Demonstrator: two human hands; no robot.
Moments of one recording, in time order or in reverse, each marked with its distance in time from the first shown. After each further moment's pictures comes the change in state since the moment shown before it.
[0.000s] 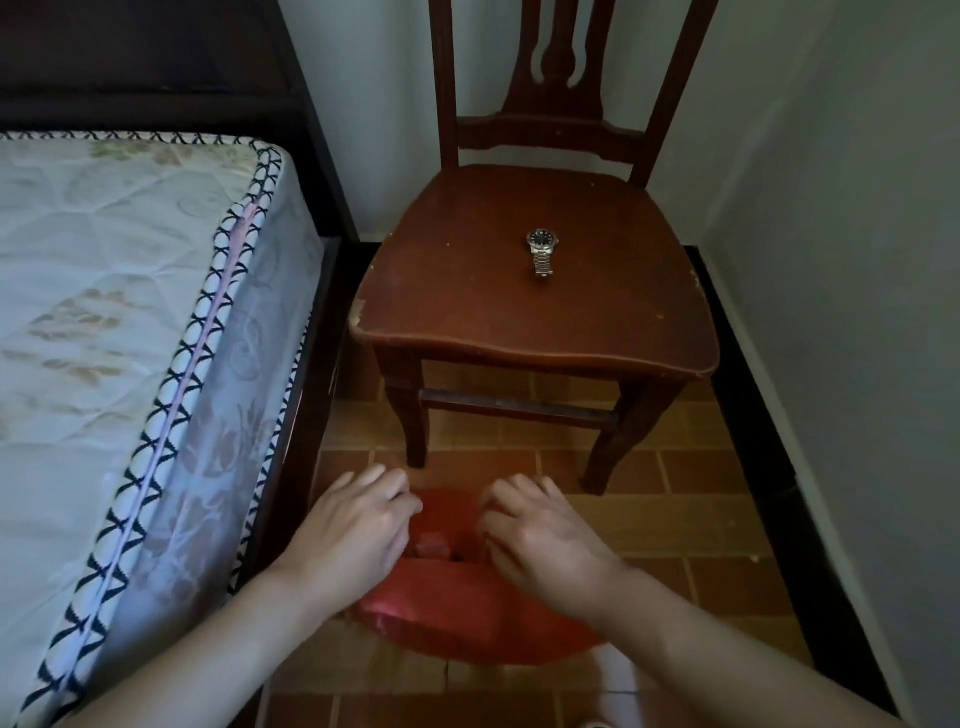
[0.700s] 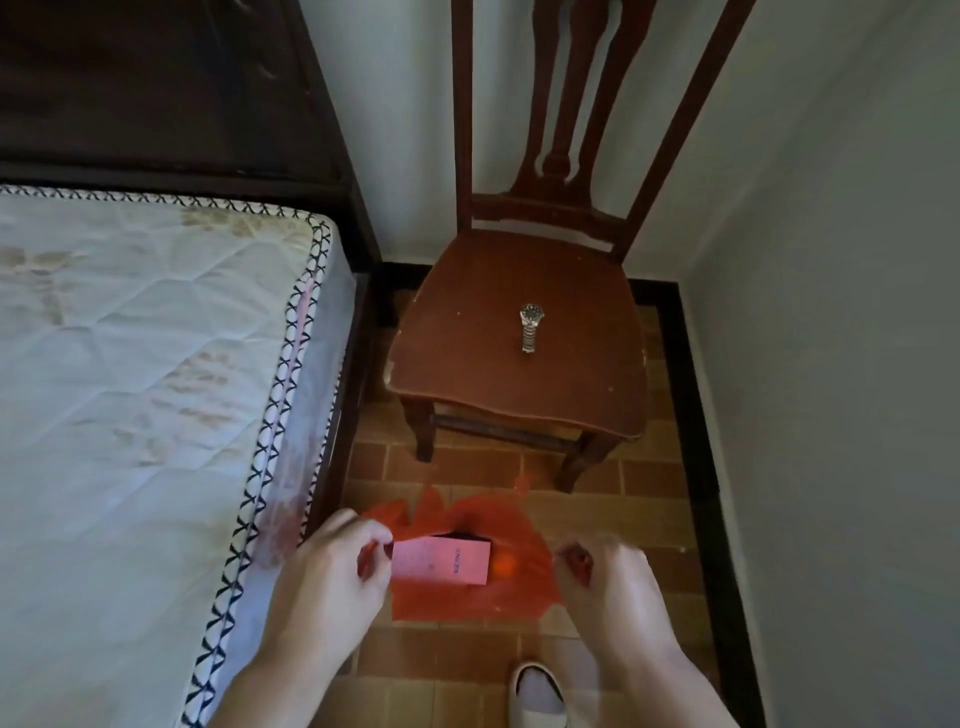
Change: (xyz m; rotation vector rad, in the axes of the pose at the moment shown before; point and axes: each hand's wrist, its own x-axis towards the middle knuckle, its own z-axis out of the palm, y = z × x) left_hand -0.023 0.088 -0.208 -0.368 0.102 -0.609; right_hand -0.058 -0.079 -0.214 0.400 0.009 0.864
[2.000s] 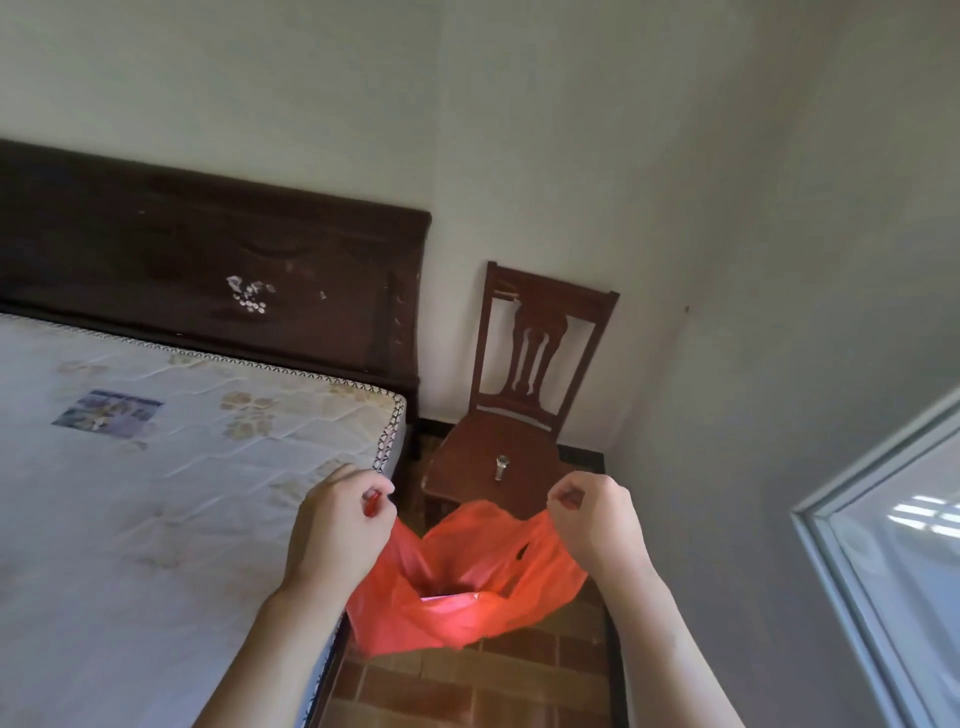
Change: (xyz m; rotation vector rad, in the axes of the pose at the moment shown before) left_hand -0.211 0.257 -0.417 -0.159 0.468 0.021; right_hand -0.328 -0.248 -0.368 0.054 0.296 -0.215
